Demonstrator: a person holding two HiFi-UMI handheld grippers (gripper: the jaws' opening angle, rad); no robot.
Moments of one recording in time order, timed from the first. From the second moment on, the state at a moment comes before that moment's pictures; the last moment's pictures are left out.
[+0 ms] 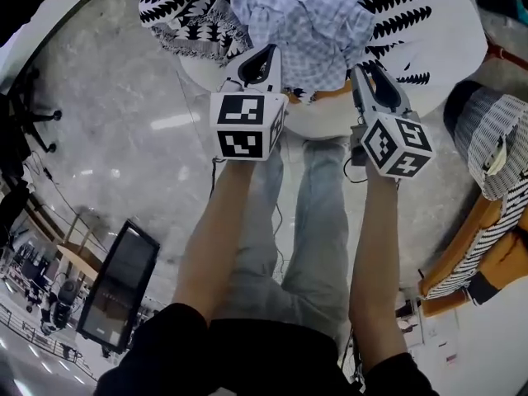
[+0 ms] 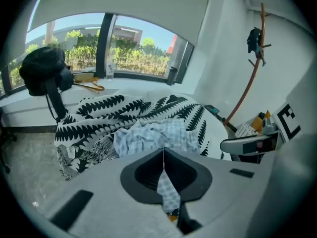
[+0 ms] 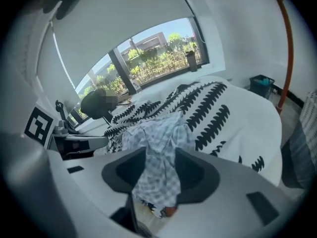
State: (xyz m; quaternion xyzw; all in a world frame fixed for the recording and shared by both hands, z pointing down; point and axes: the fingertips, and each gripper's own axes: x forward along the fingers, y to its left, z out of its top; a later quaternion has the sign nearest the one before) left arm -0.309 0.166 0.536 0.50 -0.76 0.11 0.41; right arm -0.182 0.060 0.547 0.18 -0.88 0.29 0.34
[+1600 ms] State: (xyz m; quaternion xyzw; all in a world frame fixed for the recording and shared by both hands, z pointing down) left arm -0.303 0.129 0.617 0.57 -0.64 0.20 0.48; right arm -0.206 0.070 0.600 0.19 -0.86 0.35 0.33
